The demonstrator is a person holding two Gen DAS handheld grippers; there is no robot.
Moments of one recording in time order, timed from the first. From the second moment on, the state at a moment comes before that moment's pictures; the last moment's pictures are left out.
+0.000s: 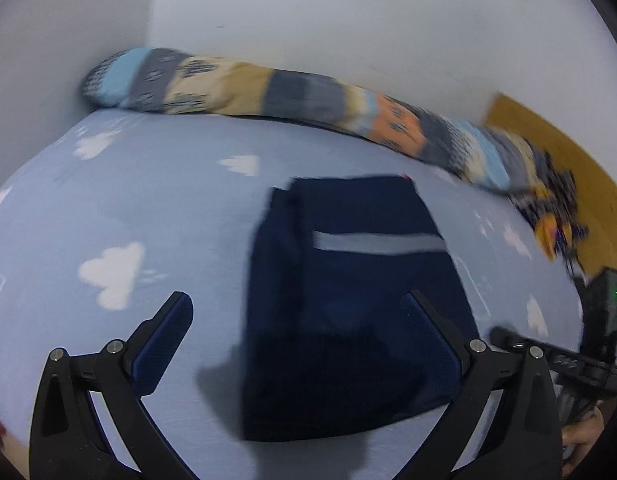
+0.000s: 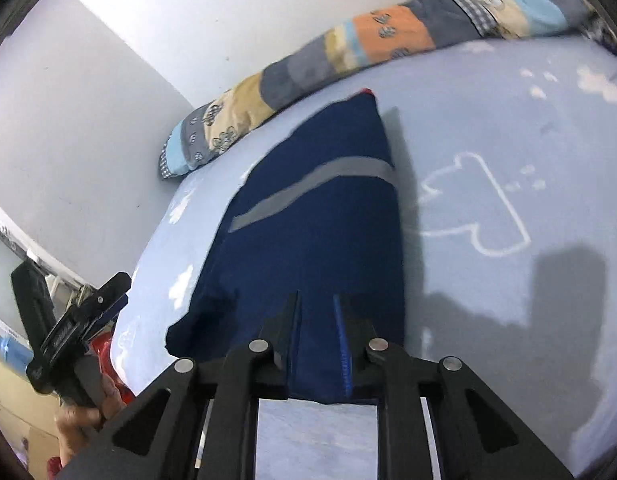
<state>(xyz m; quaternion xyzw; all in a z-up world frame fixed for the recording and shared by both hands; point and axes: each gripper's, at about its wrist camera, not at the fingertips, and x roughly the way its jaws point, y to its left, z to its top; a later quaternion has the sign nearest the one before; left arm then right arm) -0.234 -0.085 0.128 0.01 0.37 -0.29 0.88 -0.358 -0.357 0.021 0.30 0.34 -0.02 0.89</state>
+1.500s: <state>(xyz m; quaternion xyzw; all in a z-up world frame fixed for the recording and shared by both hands) -0.207 -0.131 0.063 0.04 0.51 -0.21 0.83 -0.109 -0.332 0.028 0.14 0.47 -0.04 0.87</state>
